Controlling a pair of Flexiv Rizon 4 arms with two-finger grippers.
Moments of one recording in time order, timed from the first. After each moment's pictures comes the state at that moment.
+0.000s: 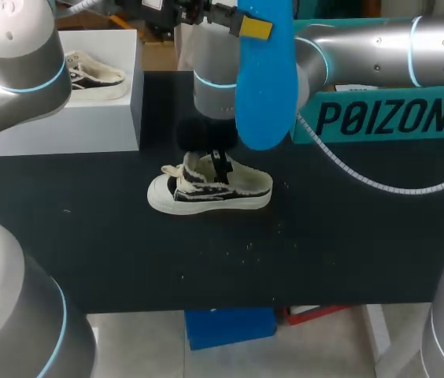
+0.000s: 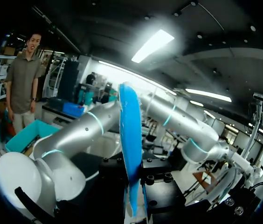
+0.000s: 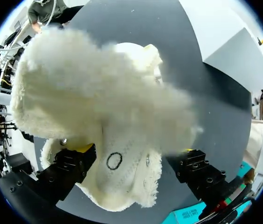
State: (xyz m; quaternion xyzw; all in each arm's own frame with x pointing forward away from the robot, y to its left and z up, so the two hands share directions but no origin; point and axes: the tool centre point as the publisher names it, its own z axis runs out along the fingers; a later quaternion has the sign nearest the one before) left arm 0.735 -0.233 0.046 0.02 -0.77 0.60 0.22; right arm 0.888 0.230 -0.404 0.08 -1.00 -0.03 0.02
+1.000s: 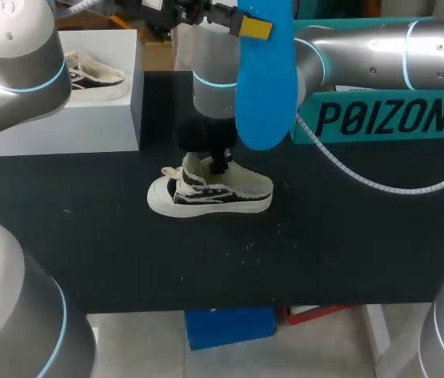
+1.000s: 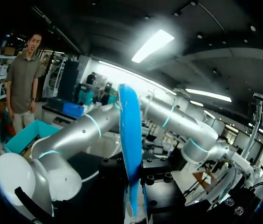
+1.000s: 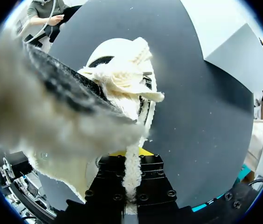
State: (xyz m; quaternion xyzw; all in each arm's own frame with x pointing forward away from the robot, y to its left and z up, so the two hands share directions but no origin) left arm 0.735 -0.233 0.046 0.02 -0.77 0.60 0.22; right arm 0.894 0.231 -0.409 0.08 -1.00 -0.03 0.03
